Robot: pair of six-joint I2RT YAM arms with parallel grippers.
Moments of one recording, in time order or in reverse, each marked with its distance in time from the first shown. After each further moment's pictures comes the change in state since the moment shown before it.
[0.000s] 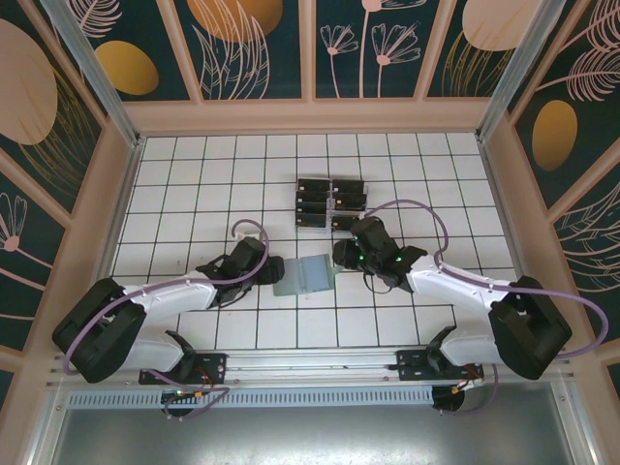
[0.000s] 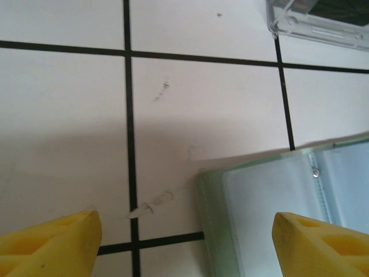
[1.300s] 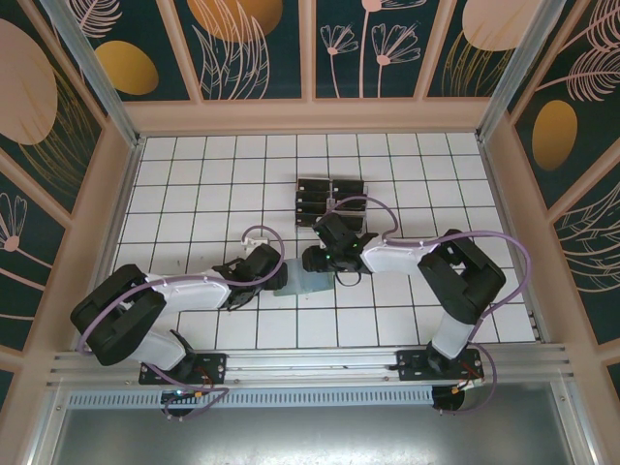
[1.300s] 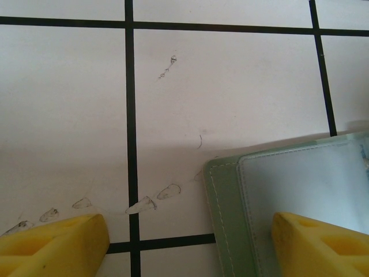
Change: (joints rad) left arm -0.074 0.122 0.034 -0.010 -0.137 -0.025; right arm 0.071 0.436 0.202 0.079 -0.152 -0.125
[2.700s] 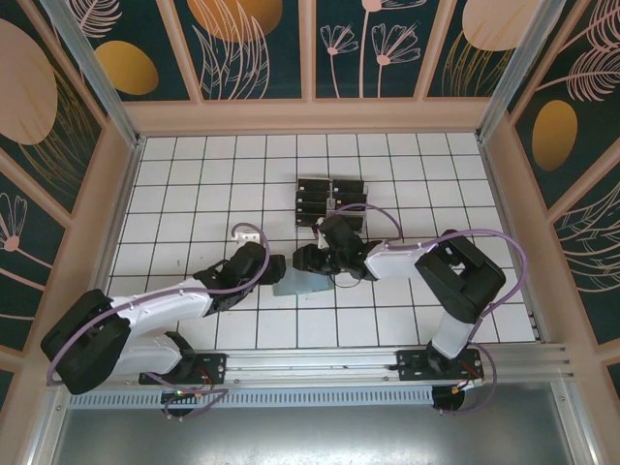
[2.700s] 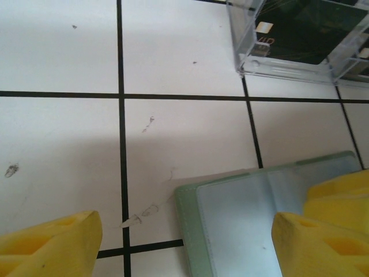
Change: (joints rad) left arm 0.008 -0.227 -0.056 0.033 0.011 0.040; right arm -0.015 0.006 -0.094 0.290 -0.227 0.212
